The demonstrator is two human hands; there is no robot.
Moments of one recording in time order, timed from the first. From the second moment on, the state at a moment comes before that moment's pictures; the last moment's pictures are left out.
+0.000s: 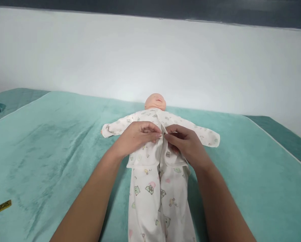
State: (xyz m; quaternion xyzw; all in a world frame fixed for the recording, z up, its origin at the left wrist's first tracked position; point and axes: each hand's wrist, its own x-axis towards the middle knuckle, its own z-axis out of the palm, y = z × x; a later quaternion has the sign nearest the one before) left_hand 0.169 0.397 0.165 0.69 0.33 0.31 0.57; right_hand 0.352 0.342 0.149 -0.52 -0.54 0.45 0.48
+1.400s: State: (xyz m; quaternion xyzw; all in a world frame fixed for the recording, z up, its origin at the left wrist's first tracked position) left_hand 0.177 0.395 0.162 0.69 0.37 0.30 0.55; right_hand 0.355 0.343 0.145 -0.55 -0.56 0.44 0.45
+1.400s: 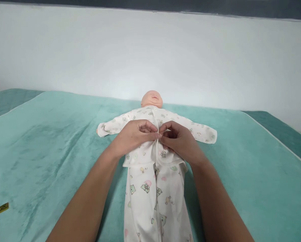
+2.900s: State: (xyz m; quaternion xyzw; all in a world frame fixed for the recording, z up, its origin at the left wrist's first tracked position) left_hand 0.178 0.394 0.163 0.71 0.40 0.32 0.49; right_hand 0.350 0.347 0.145 -0.58 -0.52 0.43 0.45
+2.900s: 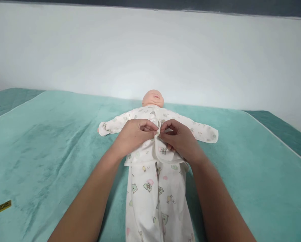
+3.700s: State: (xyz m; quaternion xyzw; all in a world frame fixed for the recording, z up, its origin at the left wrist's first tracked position) left_hand 0.180 0.398 0.151 0.72 0.36 0.33 0.50; right_hand 0.354 0.347 0.142 -0.49 -0.52 0.49 0.49
